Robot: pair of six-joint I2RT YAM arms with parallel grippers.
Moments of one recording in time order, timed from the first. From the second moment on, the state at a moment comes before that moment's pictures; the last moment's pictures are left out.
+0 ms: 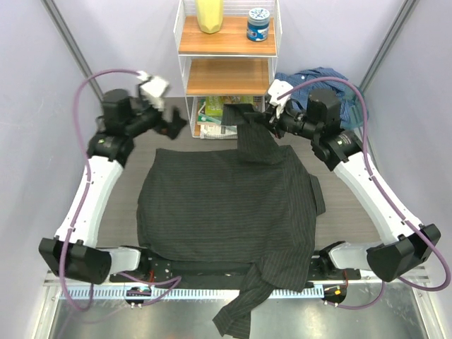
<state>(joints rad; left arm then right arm) -0.26 1.29 1.43 -0.41 0.44 0.22 0.43 1.29 1.40 -0.33 -0.50 -0.39</state>
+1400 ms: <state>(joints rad) 0.05 2.29 1.94 -0.97 0.44 1.00 0.31 1.38 1.64 -0.39 -0.40 -0.32</state>
